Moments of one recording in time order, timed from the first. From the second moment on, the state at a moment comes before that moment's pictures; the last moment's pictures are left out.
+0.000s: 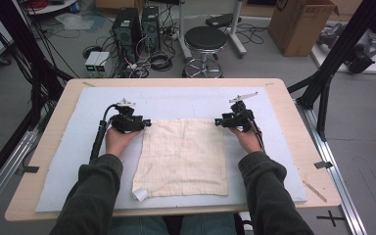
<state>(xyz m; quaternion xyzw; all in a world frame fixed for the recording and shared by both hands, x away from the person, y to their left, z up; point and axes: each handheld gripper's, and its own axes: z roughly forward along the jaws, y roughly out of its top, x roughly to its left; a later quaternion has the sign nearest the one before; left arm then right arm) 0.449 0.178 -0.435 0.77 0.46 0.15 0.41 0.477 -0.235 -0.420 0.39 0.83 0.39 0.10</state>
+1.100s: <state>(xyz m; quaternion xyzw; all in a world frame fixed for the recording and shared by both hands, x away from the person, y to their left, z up) 0.456 0.189 -0.426 0.75 0.48 0.19 0.42 0.502 -0.210 -0.416 0.39 0.84 0.36 0.09</state>
